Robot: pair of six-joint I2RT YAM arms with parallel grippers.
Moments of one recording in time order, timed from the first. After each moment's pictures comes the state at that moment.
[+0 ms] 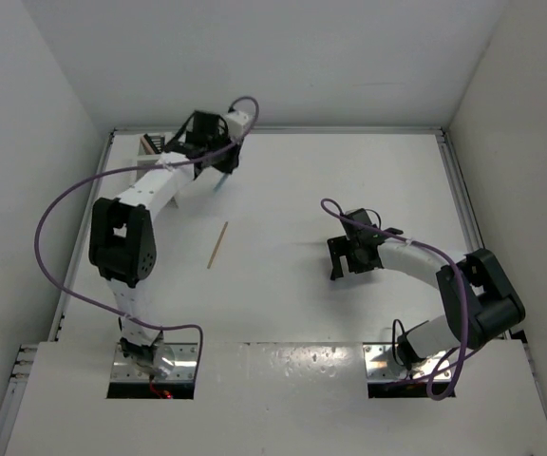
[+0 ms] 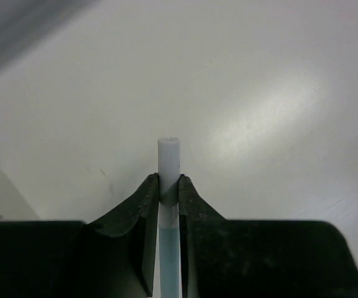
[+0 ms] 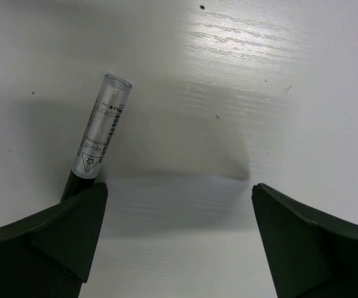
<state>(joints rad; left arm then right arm) -0.28 1.91 1.57 -0.35 0.19 0.23 0.44 1.47 0.64 -0.36 0.19 0.21</state>
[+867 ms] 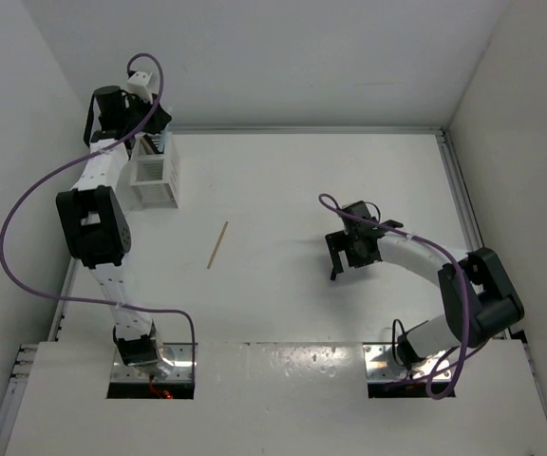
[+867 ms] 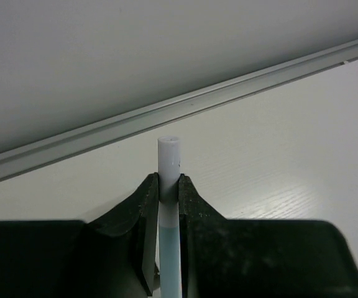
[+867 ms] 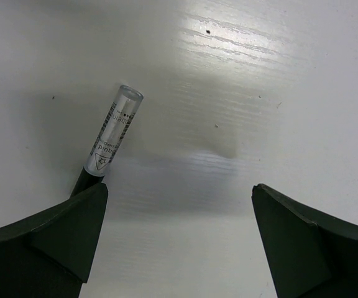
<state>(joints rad) 0.17 2.04 1.80 -0.06 0.55 0.12 0.44 1.48 0.72 -0.43 0.17 0.15</state>
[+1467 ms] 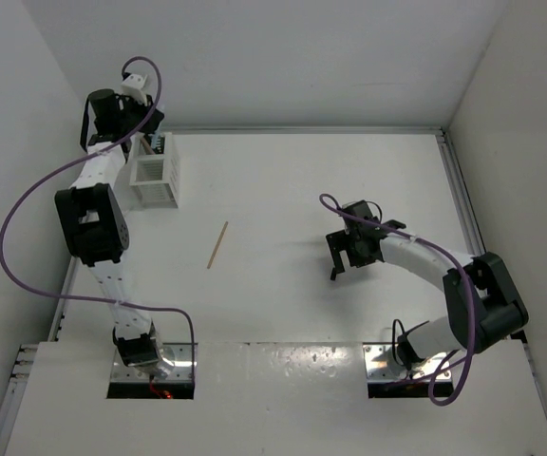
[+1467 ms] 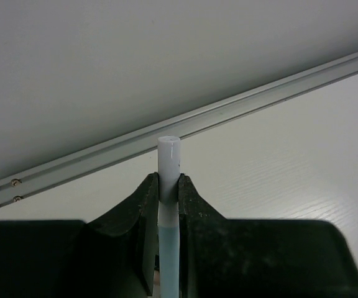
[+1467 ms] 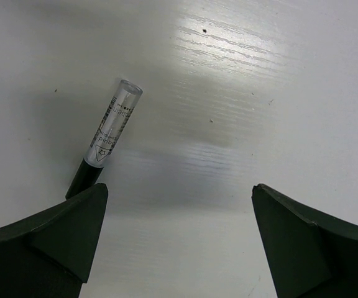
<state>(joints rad) 0.21 2.09 1.79 0.06 0.56 0.16 0.44 1.45 0.72 -0.45 0.18 0.13</state>
